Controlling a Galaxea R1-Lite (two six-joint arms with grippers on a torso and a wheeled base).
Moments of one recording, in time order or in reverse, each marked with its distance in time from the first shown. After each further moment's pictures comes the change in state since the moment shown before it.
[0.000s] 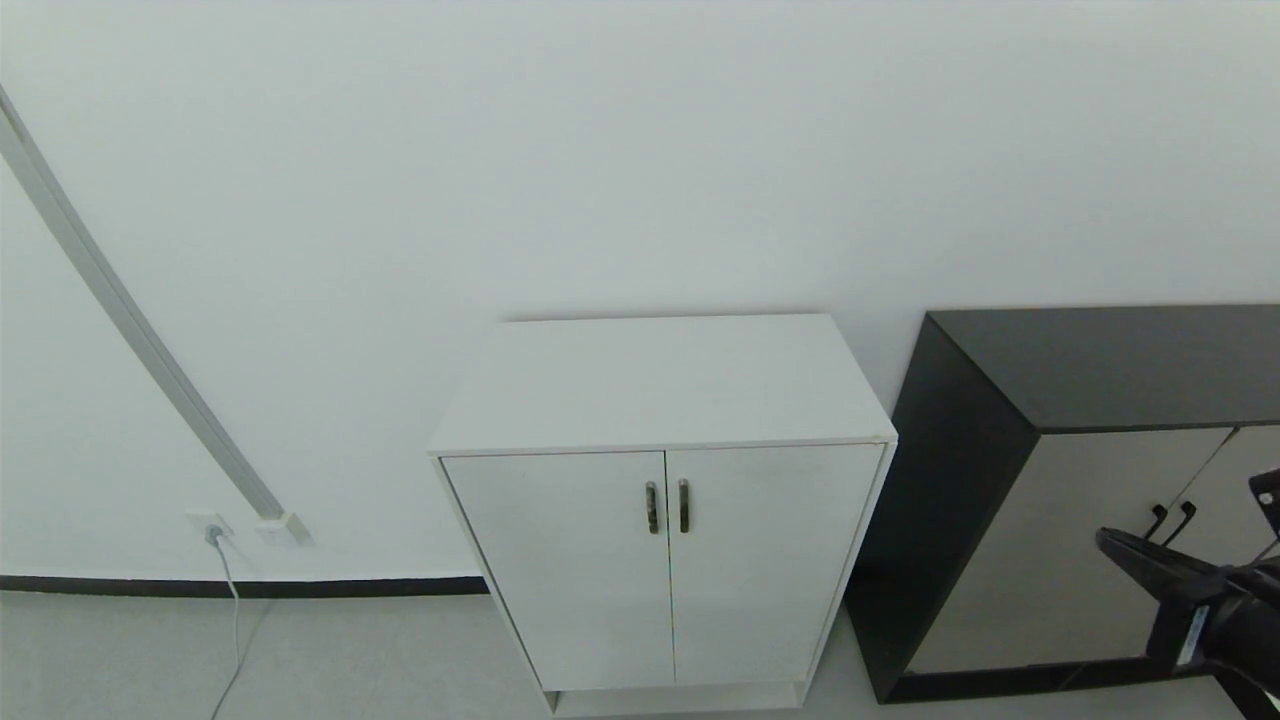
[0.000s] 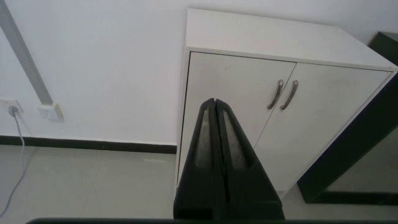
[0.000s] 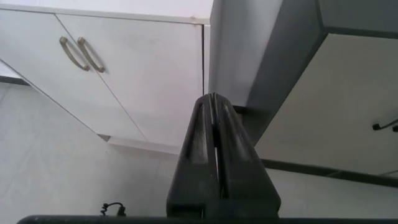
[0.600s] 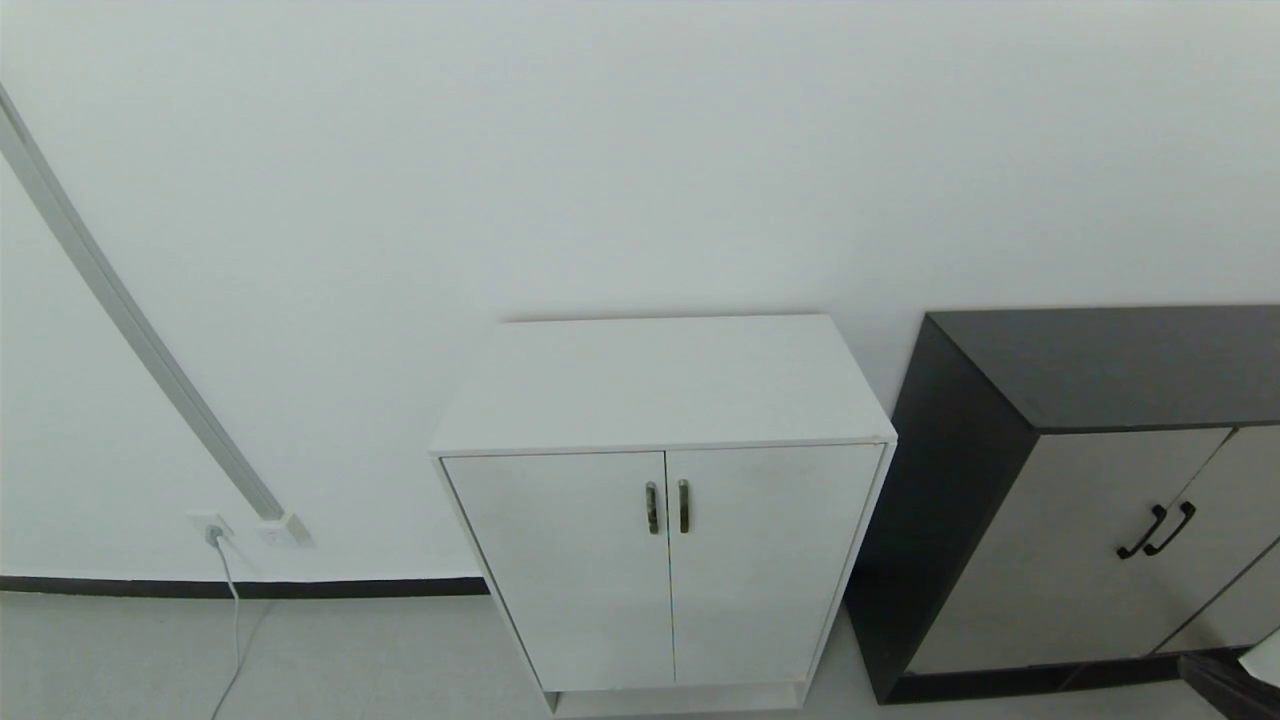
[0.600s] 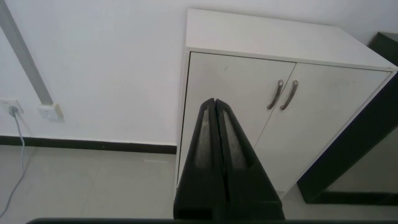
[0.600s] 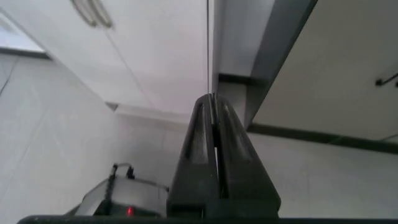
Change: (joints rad) left arm 0.000 0.000 0.000 0.000 0.000 0.000; right arm -0.019 -0.426 0.079 0.468 0.034 0.005
